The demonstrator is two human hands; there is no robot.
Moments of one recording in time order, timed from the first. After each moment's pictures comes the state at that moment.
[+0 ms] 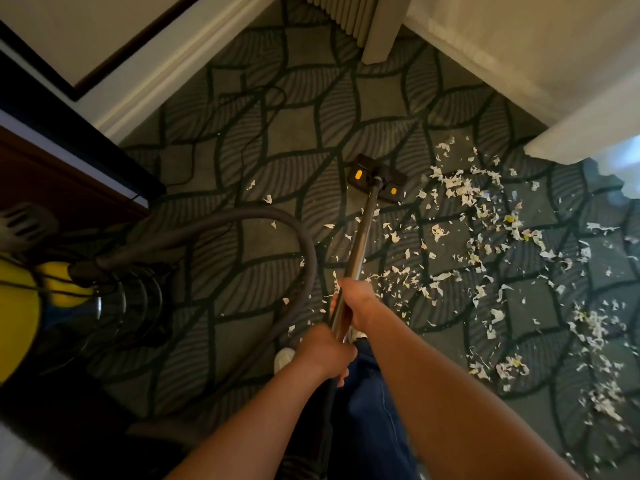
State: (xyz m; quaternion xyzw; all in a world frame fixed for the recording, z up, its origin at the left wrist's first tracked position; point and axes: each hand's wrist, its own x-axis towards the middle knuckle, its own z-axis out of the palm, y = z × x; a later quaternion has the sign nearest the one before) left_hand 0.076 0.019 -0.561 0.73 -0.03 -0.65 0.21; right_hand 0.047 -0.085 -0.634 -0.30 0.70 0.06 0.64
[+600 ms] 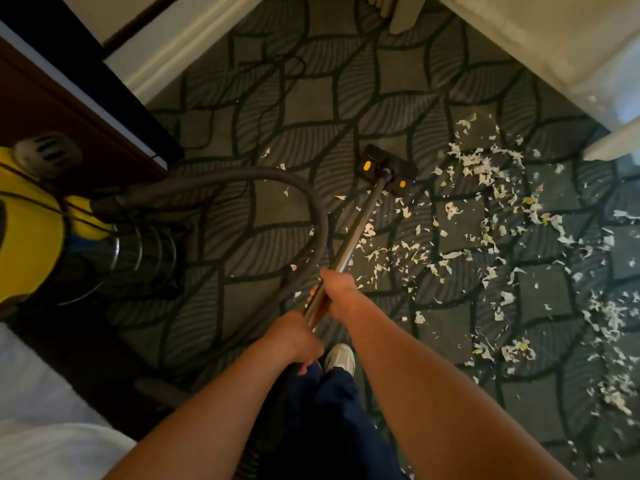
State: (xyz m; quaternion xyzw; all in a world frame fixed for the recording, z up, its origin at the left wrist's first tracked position) left_hand 0.049 0.094 -0.572 0.78 -0.10 -0.62 0.05; right_hand 0.018 -0.006 -0.647 -0.30 0.67 0.09 0.67
